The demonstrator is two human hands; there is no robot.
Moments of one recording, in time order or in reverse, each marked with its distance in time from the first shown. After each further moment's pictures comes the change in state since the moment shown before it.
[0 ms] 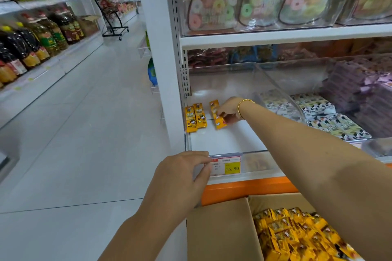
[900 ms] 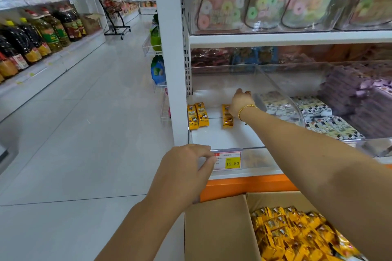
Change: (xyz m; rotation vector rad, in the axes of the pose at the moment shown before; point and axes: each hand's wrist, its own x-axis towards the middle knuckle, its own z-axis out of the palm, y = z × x) left_hand -0.002 0.009 -0.006 0.004 0.012 -0.041; right_hand -0.014 0.011 -0.003 -0.736 0.493 -0.190
